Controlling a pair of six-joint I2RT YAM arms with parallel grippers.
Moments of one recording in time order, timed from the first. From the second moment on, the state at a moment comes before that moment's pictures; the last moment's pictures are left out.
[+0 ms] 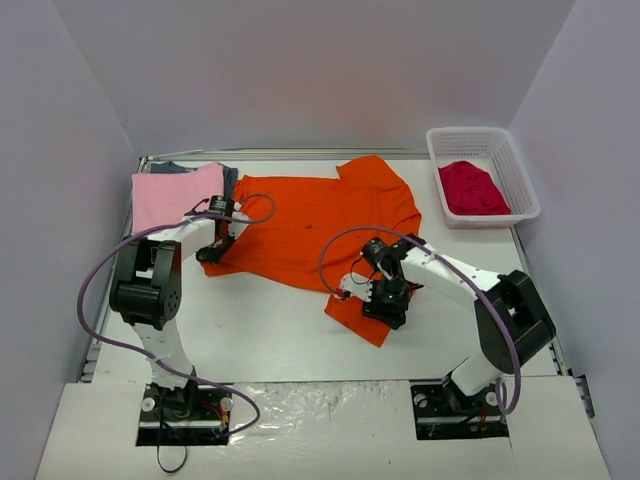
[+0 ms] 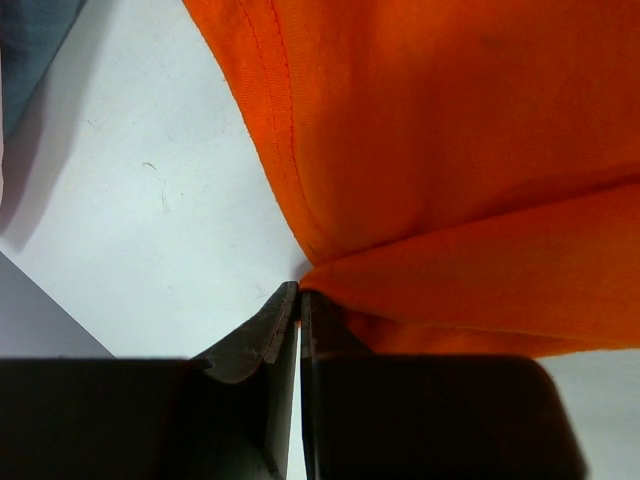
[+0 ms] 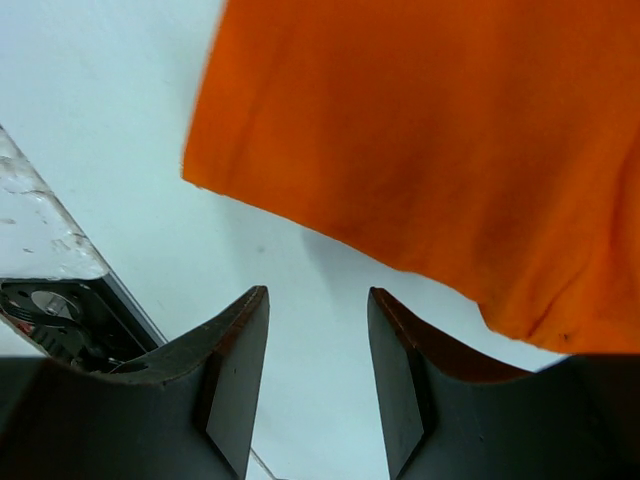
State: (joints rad) left arm -0.17 1.86 1.18 -0.54 -0.27 0.49; right arm 0.59 1.56 0.96 -1.01 -0.17 -0.78
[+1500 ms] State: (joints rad) left arm -0.16 1.78 1.15 -0.54 -0.19 0.49; right arm 0.96 1.82 1.03 -0.99 0.10 -0.46
